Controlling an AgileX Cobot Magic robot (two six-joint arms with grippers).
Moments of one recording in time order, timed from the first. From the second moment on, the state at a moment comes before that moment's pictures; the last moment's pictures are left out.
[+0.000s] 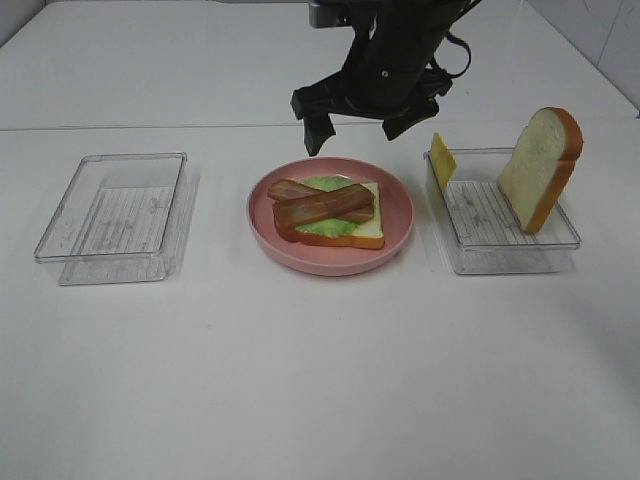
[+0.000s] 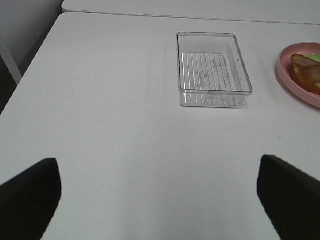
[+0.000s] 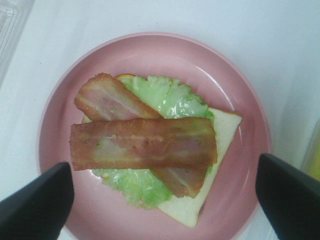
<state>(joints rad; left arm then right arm) 0.16 0.00 -0.52 -0.06 1.08 0.02 0.50 2.11 -1.73 -0.03 0.77 0.10</state>
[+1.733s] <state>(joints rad) 0.16 0.00 -0.52 -0.06 1.08 0.02 0.22 2.28 -1.88 0.15 0.94 0.10</state>
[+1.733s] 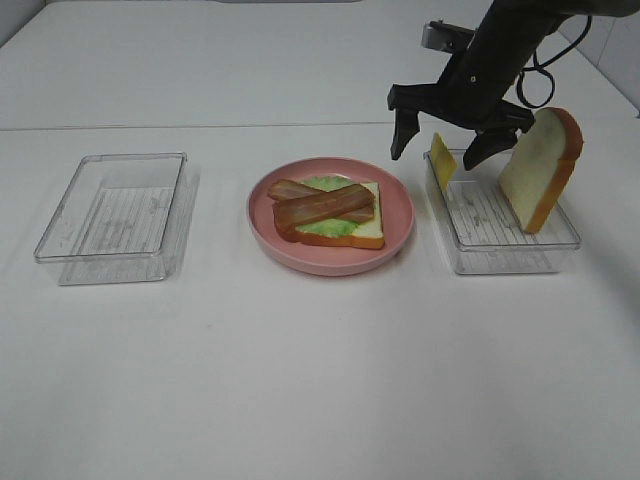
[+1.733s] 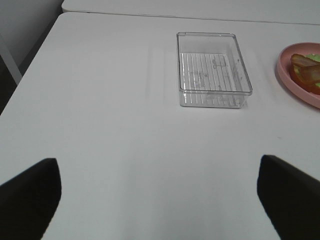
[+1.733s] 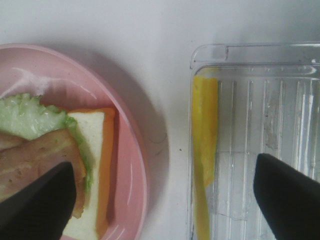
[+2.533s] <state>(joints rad) 0.16 0.00 -0.52 -0.06 1.08 0.02 0.22 2.28 -1.88 0.14 0.92 0.10</state>
